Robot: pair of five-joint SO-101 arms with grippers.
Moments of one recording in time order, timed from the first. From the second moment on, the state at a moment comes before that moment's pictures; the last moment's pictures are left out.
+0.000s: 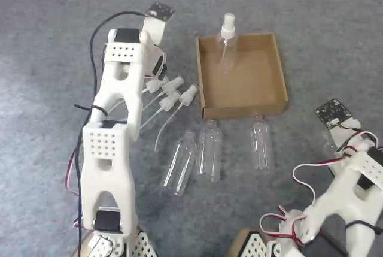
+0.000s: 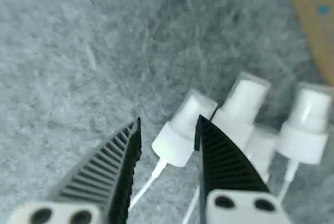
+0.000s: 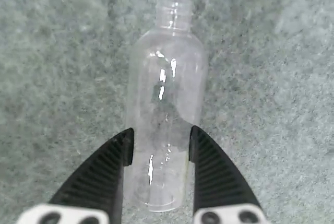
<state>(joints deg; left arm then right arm) -1.7 51.5 -45.6 85.2 -15.2 40.2 -24.0 55.8 49.4 70.5</state>
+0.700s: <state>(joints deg) -3.0 66.5 -65.1 98.3 -20.5 40.4 -24.0 55.8 50.6 70.7</state>
